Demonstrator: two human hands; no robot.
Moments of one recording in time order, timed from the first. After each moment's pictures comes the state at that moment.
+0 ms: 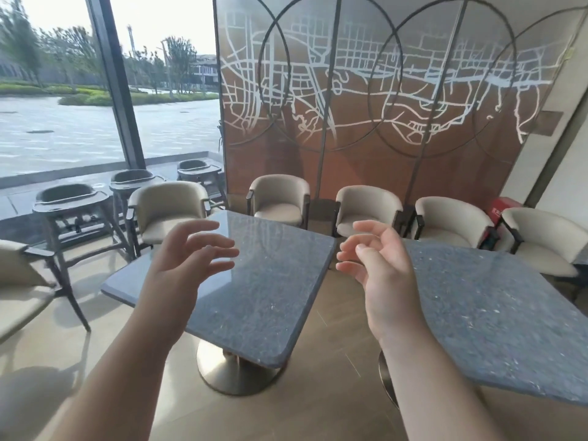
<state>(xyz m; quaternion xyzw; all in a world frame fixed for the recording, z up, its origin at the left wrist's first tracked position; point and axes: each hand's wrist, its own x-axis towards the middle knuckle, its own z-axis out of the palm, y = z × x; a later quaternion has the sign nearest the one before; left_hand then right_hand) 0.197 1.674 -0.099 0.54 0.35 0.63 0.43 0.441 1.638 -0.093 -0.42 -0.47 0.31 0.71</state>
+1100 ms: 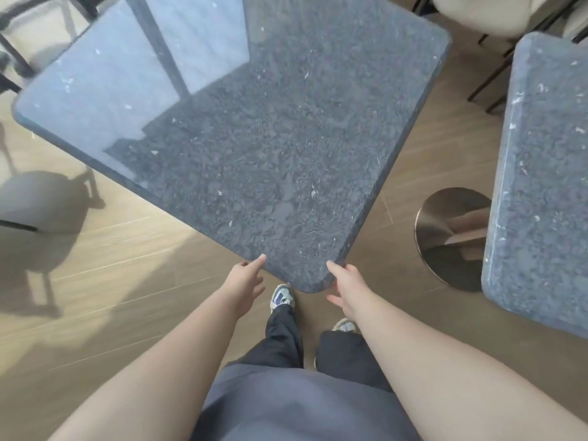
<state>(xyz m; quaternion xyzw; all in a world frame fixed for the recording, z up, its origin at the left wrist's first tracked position) 0.216 1.965 -0.572 0.06 0.68 0.23 0.70 0.436 1.946 -0.566 -0.74 -0.02 0.64 0.23</state>
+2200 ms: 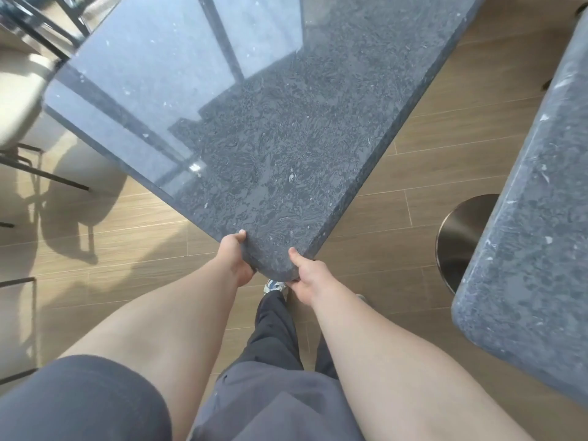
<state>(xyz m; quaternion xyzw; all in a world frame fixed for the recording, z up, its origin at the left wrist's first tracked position) 0.371 1.981 -0.563 -0.15 0.68 0.38 0.60 0.514 1.963 -0.605 -0.59 0.06 0.77 0.26</state>
